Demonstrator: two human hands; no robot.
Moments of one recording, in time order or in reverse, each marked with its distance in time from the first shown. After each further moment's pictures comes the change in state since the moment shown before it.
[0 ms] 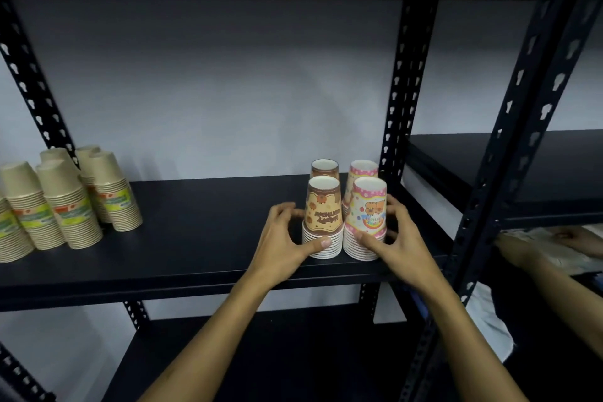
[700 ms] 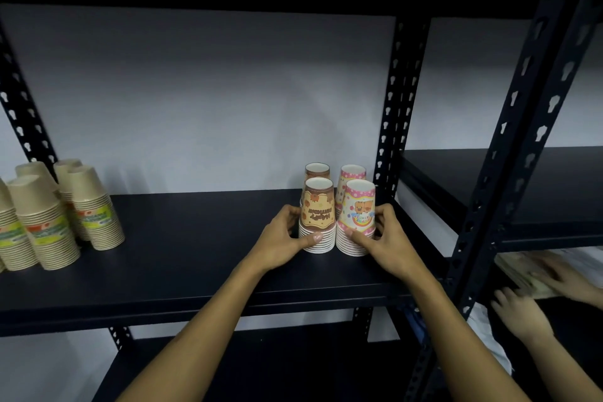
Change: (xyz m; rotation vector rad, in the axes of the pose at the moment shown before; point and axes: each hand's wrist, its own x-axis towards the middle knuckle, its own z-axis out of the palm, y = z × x) left_hand 0.071 -0.018 0.013 -0.141 -0.198 -0.079; right_hand 0.056 0.017 -0.003 0.009 -0.047 0.102
